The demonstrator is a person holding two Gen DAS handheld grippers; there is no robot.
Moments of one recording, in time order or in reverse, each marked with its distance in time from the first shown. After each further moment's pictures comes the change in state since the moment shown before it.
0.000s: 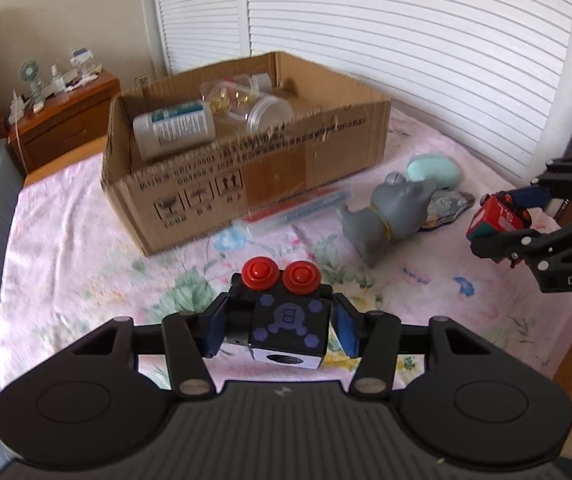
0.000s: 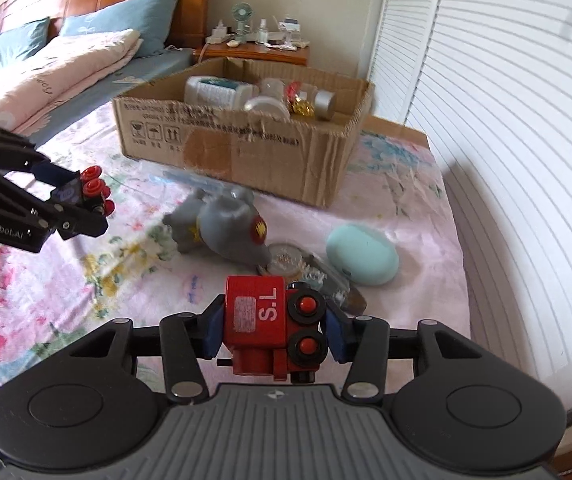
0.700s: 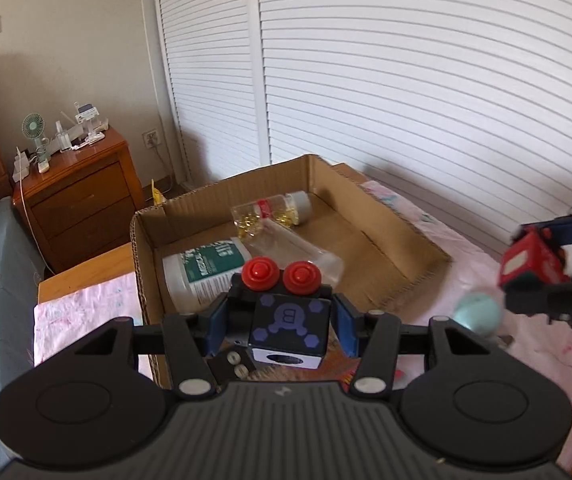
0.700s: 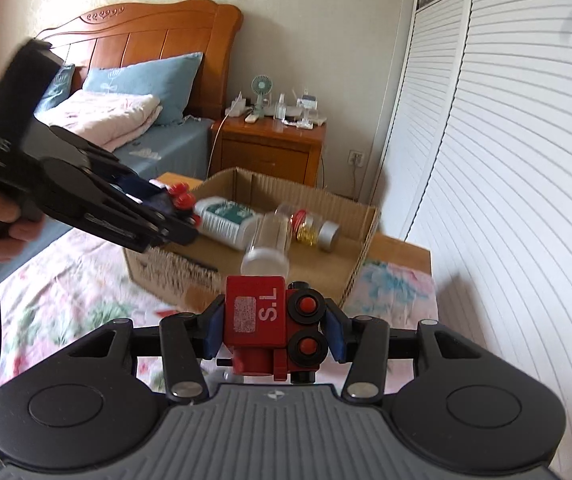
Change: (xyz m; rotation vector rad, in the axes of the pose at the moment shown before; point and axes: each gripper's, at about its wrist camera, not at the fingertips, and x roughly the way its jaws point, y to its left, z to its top) left arm 0.026 0.044 0.114 0.000 -0.120 0.025; right arm -0.023 -0.015 0.100 -0.051 -0.193 0.034
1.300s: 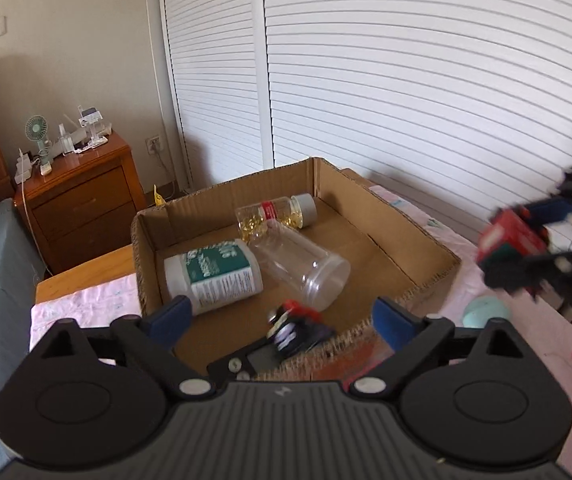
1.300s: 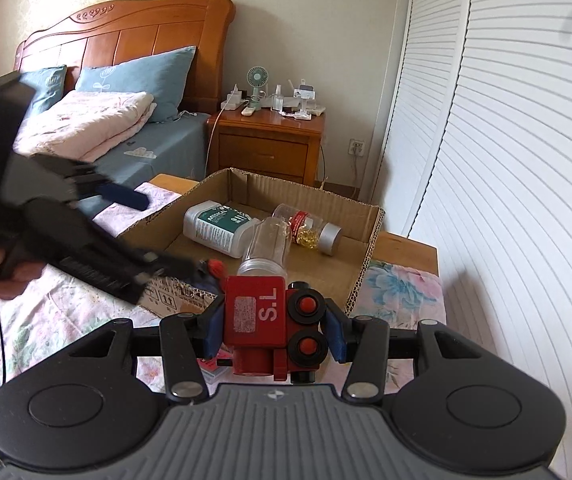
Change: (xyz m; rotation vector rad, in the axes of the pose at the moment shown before) left arm -0.008 0.000 -0.015 -0.007 -0.037 0.007; right arm 0.021 -0.006 0.019 0.043 0.041 0.013
